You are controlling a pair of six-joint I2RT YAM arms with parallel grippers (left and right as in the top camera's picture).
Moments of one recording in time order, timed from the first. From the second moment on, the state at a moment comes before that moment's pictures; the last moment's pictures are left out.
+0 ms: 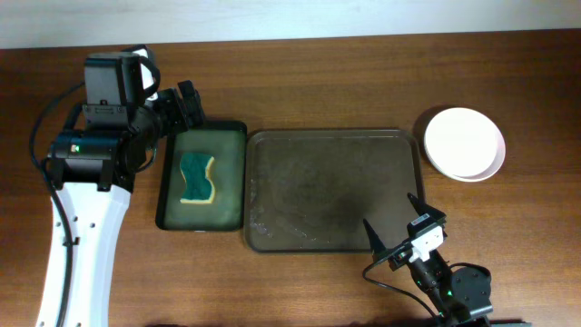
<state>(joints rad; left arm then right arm) -0.08 1.42 1.57 -0.92 0.00 -0.31 0.21 0.02 0.01 -0.05 -0.25 -0.11</state>
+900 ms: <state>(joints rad) 0.02 0.44 1.21 -0.98 -0.10 -0.31 0.21 0.02 0.01 -0.05 -0.25 -0.11</state>
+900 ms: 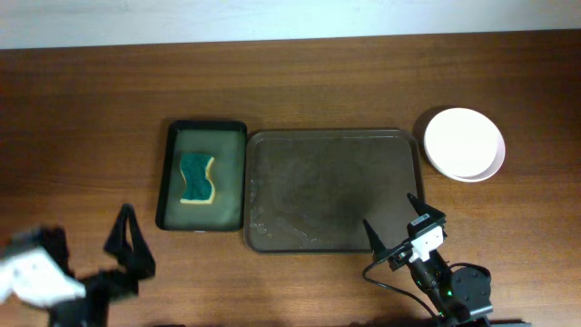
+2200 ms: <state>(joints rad) -0.01 0.01 0.01 -0.07 0.04 -0.30 0.21 0.02 0.01 -0.05 -0.25 -0.11</state>
